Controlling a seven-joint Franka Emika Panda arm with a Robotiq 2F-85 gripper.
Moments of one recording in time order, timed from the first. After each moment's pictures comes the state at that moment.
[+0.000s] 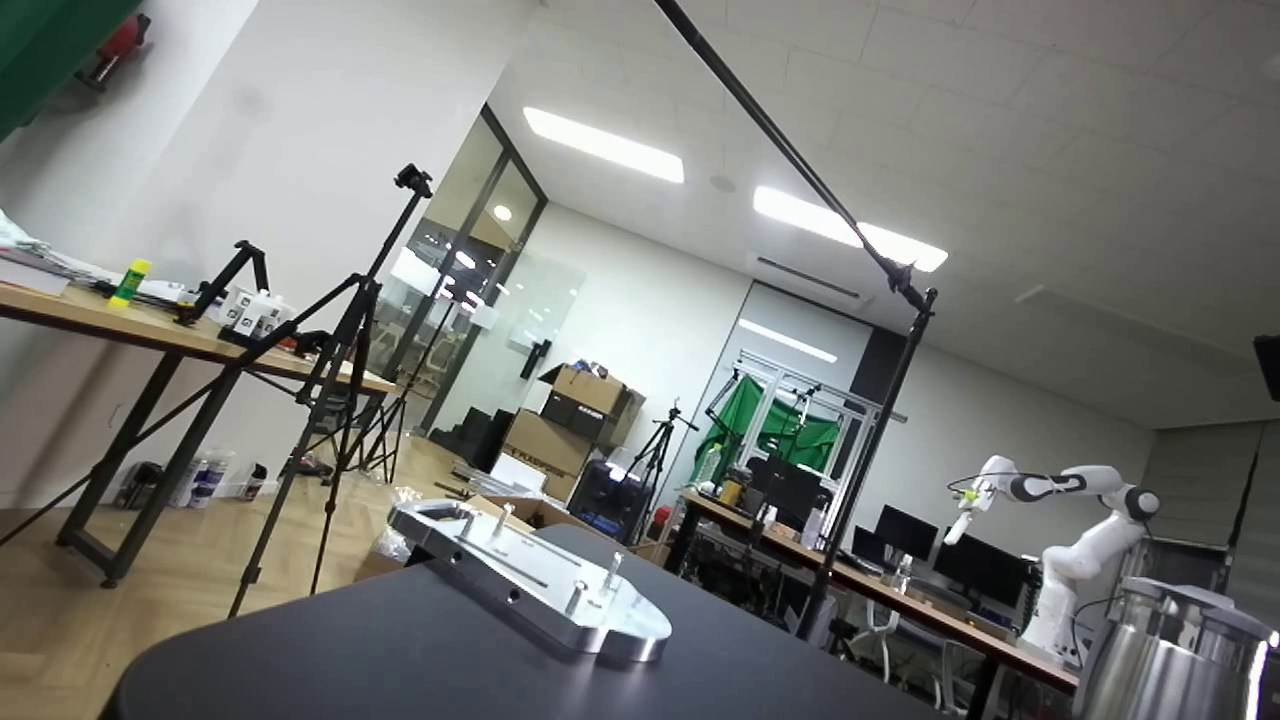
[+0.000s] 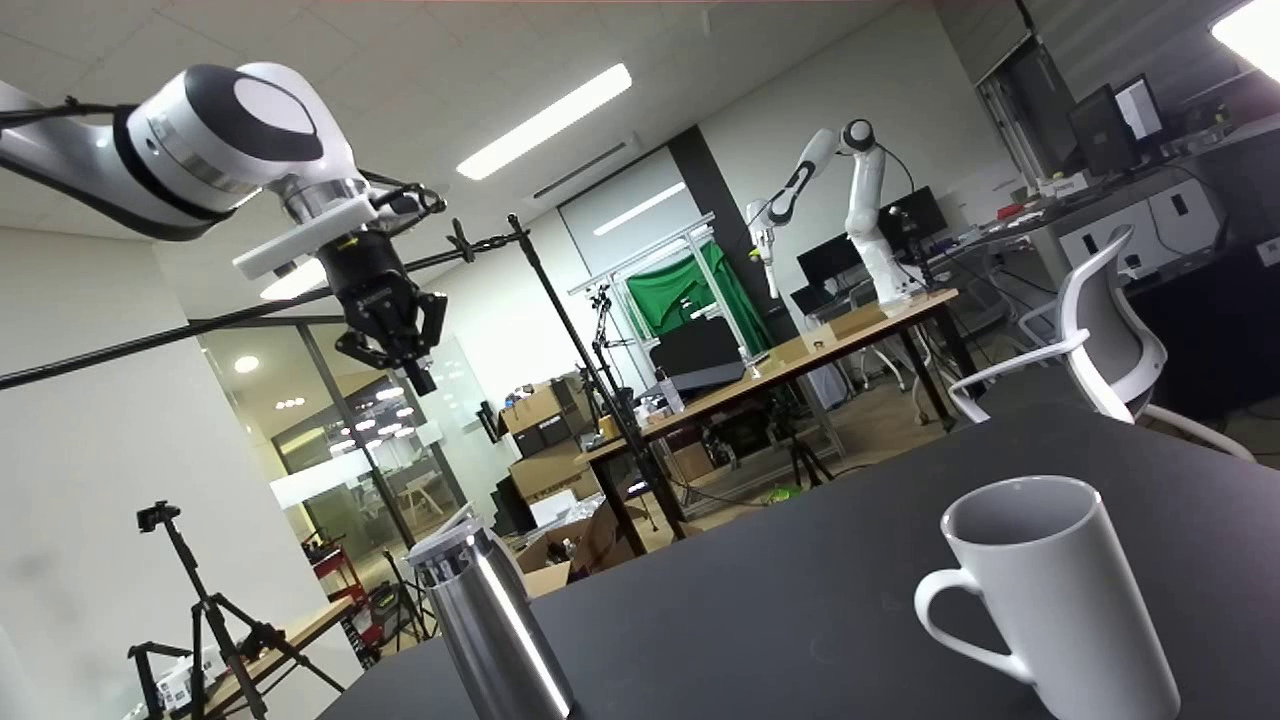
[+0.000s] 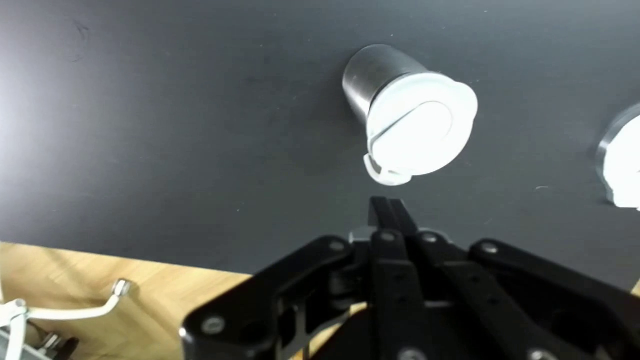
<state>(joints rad) 0.06 -0.04 0.03 -1.90 0.05 1.95 -0.21</state>
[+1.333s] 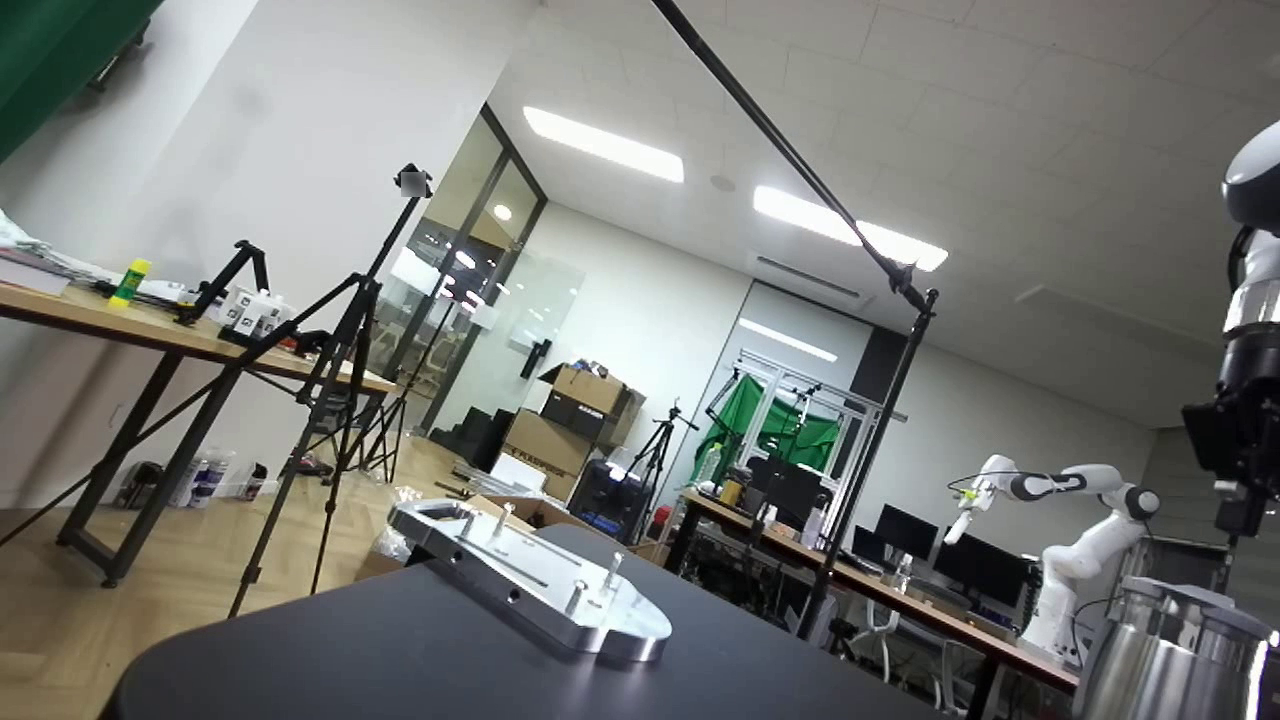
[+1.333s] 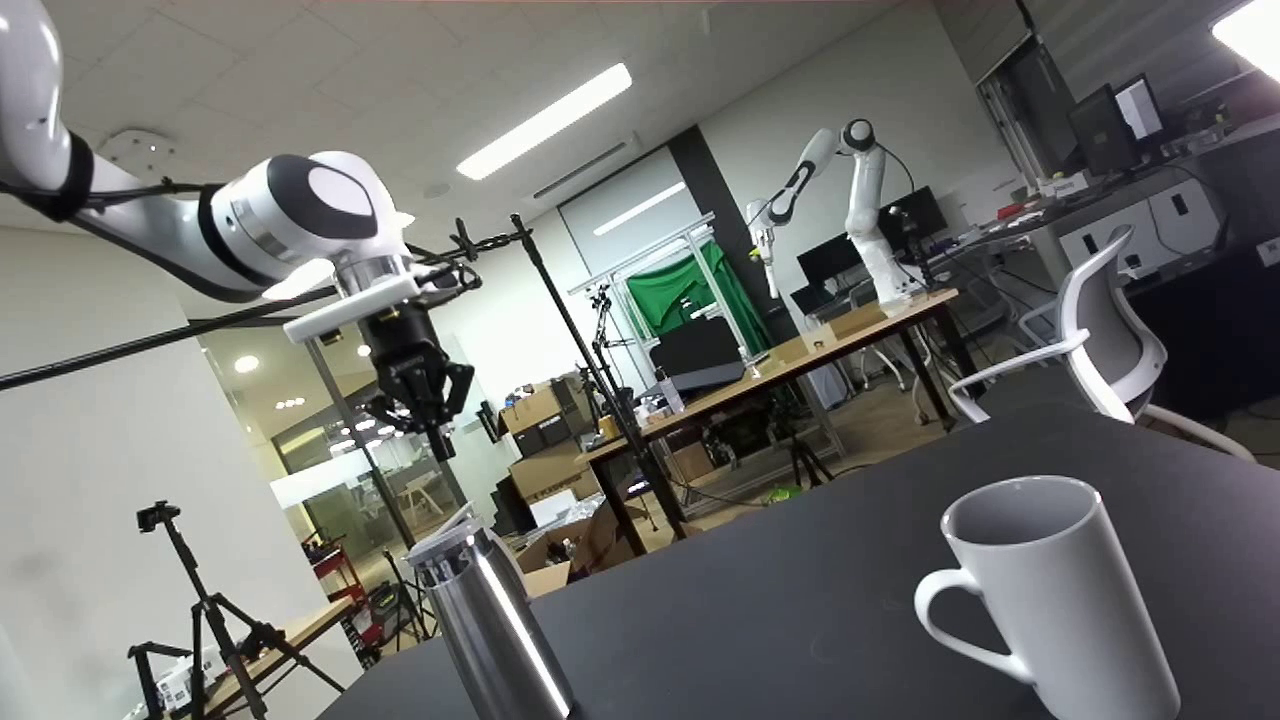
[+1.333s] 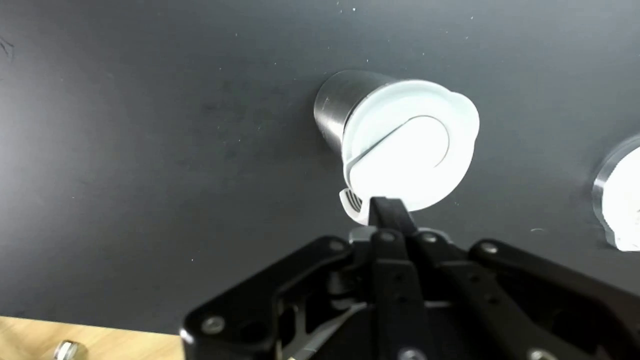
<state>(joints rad) 0.06 0.14 0.06 -1.84 0.07 1.94 -0.21</state>
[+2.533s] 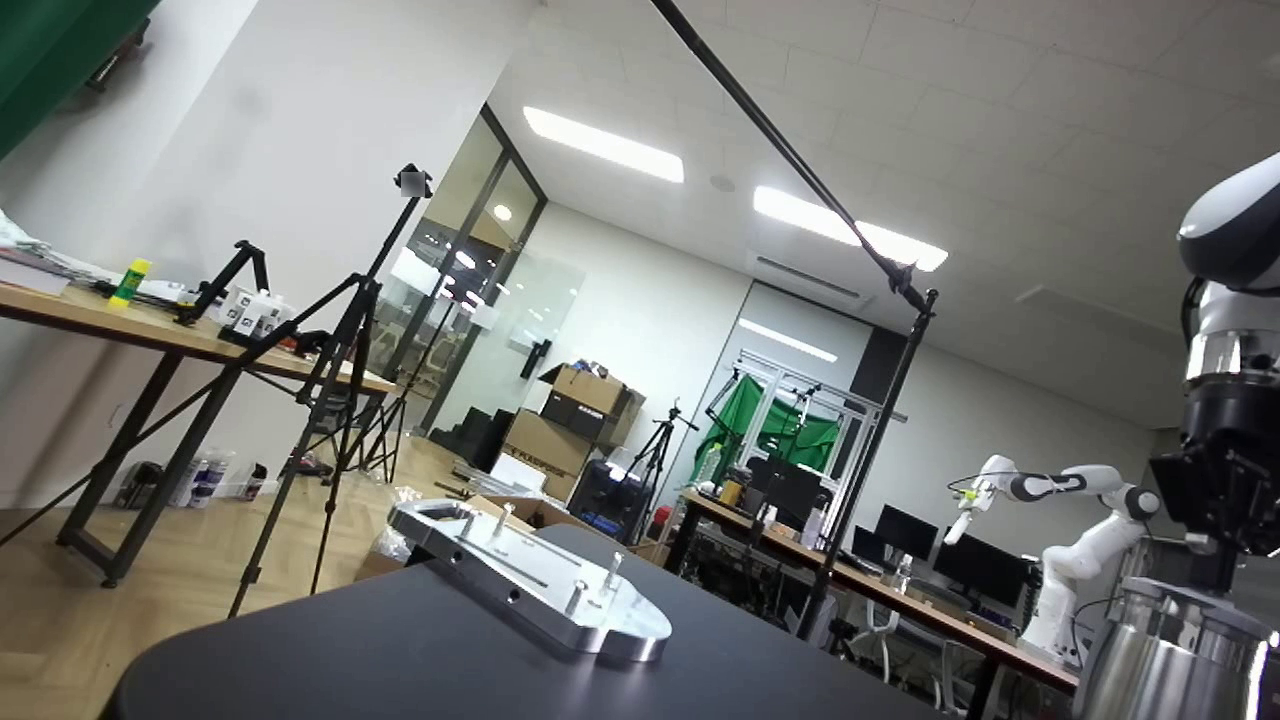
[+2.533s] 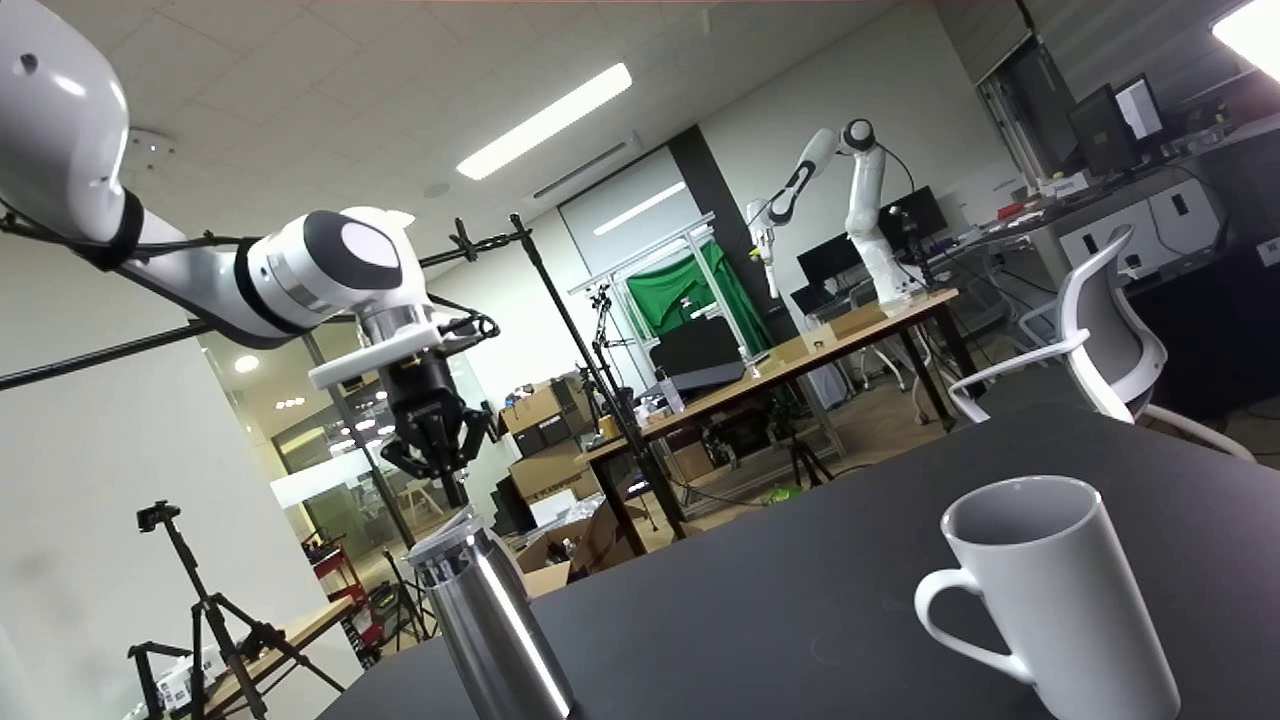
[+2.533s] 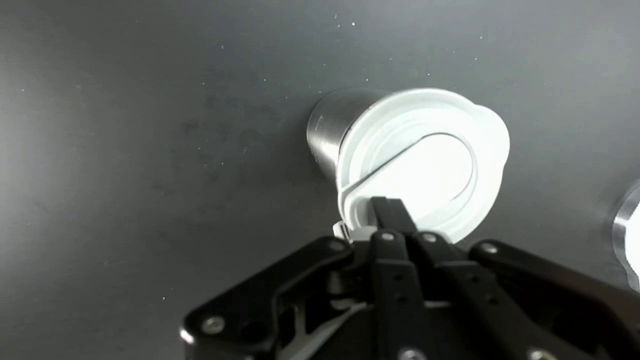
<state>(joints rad) 0.07 0.23 0.08 -1.83 0.05 1.95 -0.21</state>
